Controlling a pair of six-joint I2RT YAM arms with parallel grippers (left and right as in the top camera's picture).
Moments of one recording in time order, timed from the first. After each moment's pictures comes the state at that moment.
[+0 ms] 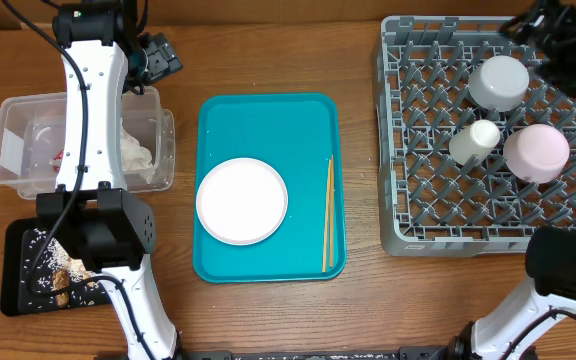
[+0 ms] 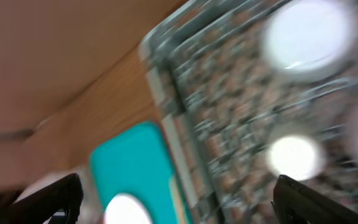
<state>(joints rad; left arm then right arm) 0.05 2.18 2.32 -1.36 -0.12 -0.52 -0.28 1.97 2.39 -1.49 -0.52 0.32</state>
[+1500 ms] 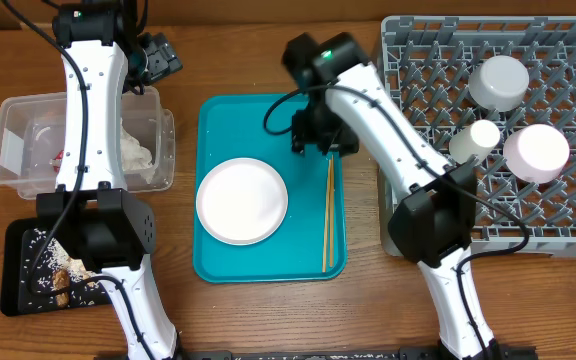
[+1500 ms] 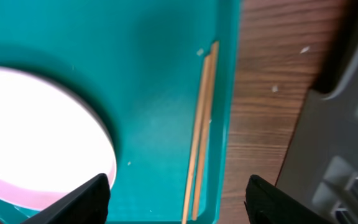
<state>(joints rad) 0.05 2.18 2.32 -1.36 -0.12 -0.52 0.55 2.36 2.36 -1.64 -0.04 0.55</state>
